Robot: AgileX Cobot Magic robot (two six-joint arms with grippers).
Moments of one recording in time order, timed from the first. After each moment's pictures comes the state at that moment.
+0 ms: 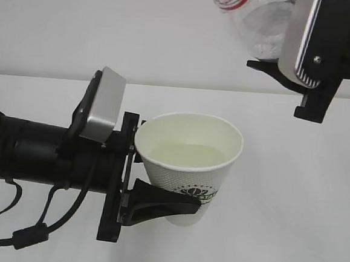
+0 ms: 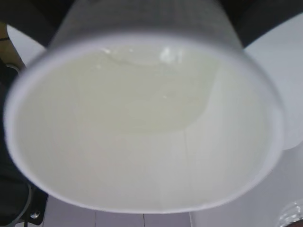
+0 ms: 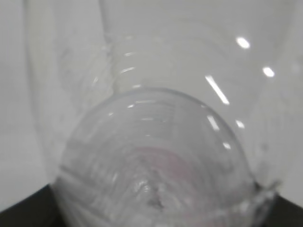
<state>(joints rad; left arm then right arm) -0.56 1.74 -0.70 1.19 -1.07 -0.52 0.39 1.23 -0.87 -1.84 -0.18 0.66</state>
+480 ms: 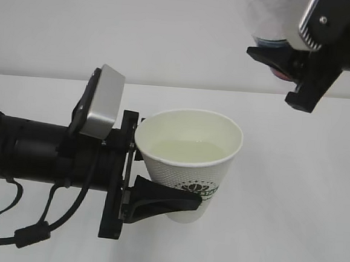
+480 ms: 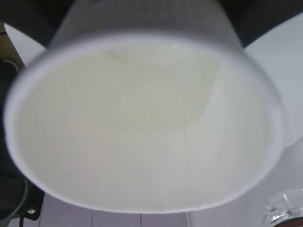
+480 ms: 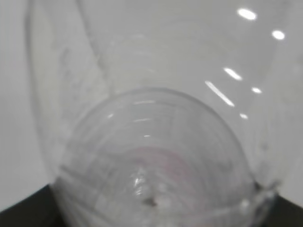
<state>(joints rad) -0.56 1.74 -0.70 1.18 -1.08 -0.52 0.39 1.23 -0.87 -1.69 -0.15 0.73</state>
